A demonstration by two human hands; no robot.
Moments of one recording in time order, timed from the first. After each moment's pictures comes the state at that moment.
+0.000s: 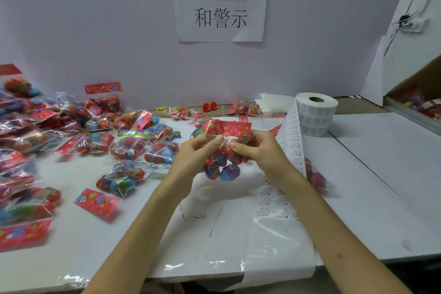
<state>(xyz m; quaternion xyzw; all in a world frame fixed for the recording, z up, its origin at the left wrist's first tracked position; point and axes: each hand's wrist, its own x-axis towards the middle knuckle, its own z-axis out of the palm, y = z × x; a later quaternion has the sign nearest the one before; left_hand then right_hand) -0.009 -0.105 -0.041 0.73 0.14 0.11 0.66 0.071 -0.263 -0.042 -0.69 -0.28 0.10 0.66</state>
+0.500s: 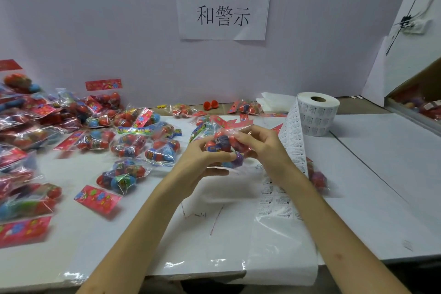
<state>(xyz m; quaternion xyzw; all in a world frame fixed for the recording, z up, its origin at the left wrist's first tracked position) -0.007 -0.100 -0.048 0.69 0.06 0.04 0.72 0.075 -0.263 -0.044 -0.68 -0.27 0.10 0.67</state>
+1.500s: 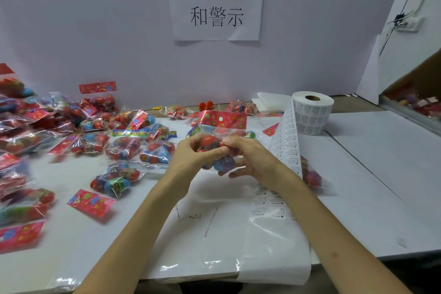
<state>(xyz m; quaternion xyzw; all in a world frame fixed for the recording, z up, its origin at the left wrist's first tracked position) -0.008 -0.106 -0.047 0.74 0.10 0.14 0.65 0.069 -0.259 -0.045 -0.68 -0.25 0.27 0.64</state>
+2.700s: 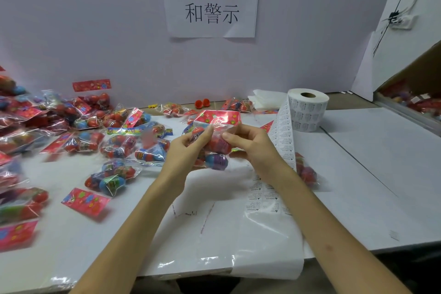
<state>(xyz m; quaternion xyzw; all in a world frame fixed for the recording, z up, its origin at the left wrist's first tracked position) -0.009 -0.114 -0.039 0.70 0.17 0.14 0.68 0.074 -0.261 -0.045 -0.66 -0.25 0.14 0.69</state>
